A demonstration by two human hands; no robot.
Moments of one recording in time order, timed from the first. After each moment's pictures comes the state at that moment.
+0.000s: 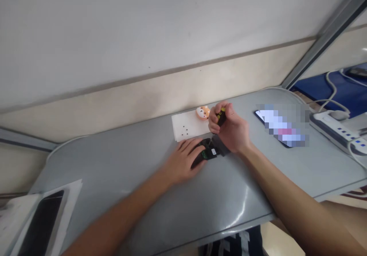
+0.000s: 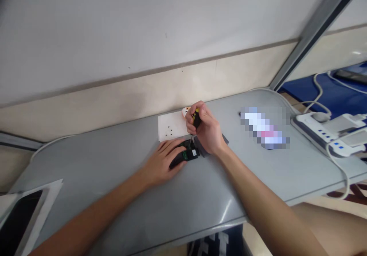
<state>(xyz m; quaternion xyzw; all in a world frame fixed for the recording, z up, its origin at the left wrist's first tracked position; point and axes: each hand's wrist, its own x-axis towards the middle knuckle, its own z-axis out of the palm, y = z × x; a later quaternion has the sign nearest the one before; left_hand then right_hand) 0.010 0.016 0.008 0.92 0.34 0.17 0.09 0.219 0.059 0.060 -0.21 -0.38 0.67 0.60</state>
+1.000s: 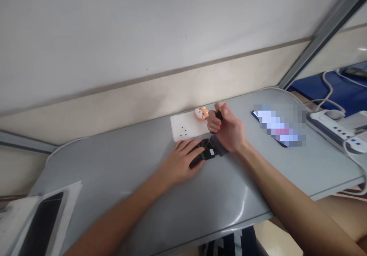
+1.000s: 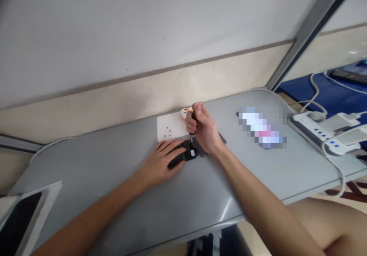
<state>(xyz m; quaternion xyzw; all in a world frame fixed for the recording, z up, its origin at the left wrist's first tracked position) 0.011 0.017 0.011 0.92 0.35 0.18 0.06 0.218 0.063 0.060 -0.19 -0.35 0.68 0.61</state>
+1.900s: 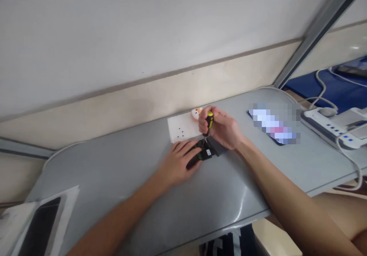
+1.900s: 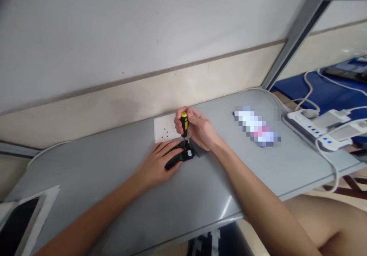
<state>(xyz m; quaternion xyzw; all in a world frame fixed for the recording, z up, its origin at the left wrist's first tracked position) 0.012 0.018 0.012 0.92 0.35 0.17 0.06 0.226 0.067 0.058 -0.17 -0.42 0.71 0.54</state>
